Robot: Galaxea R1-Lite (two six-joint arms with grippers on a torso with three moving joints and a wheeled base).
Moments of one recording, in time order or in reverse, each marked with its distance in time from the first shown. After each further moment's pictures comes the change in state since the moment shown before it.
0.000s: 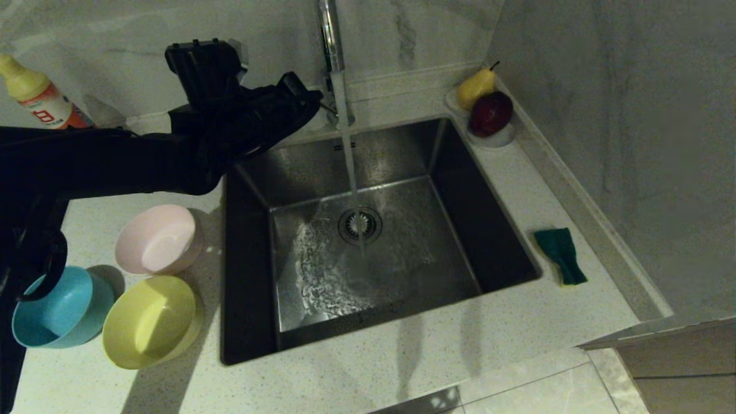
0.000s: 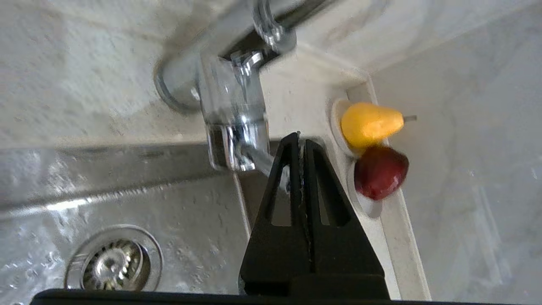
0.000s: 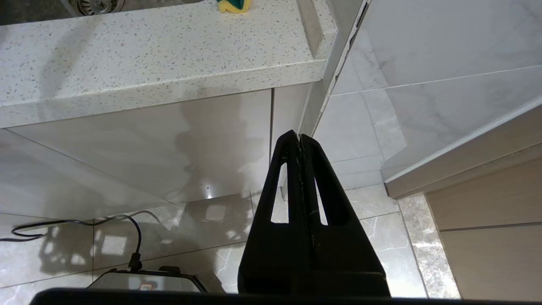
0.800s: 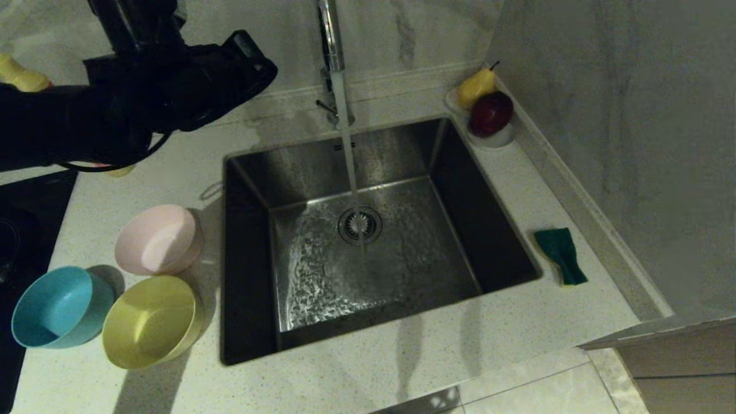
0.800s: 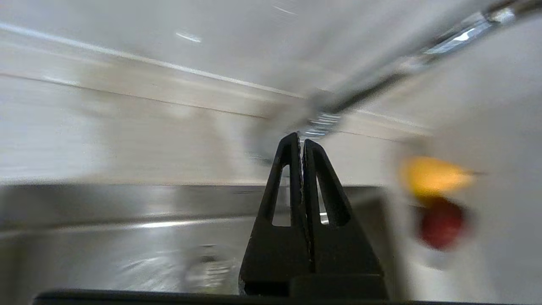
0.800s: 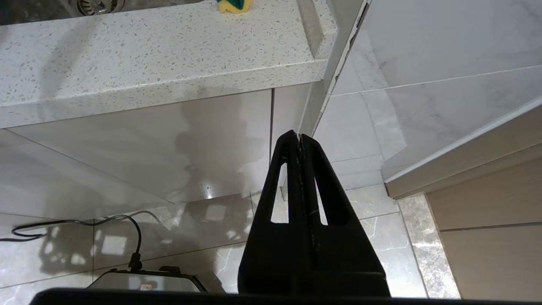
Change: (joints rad) left arm 0.020 -0.198 0.045 0.179 0.269 0.155; right arm 0.000 0.000 0.000 0.000 0.000 0.000
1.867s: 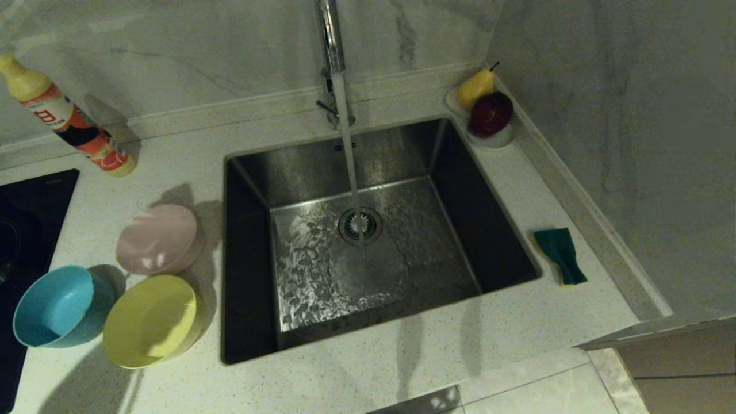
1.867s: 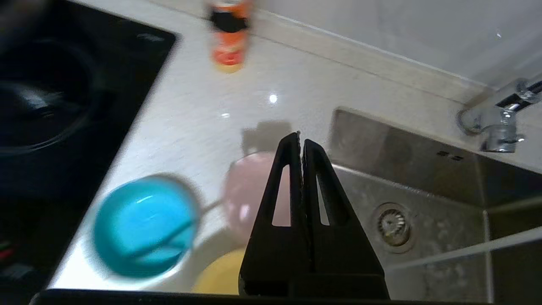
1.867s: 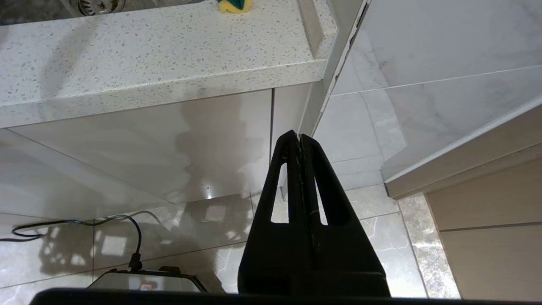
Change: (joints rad) left arm 0.005 -0.911 0.816 0.224 0.532 0.153; right arm 0.000 0.000 0.000 0.000 0.000 0.000
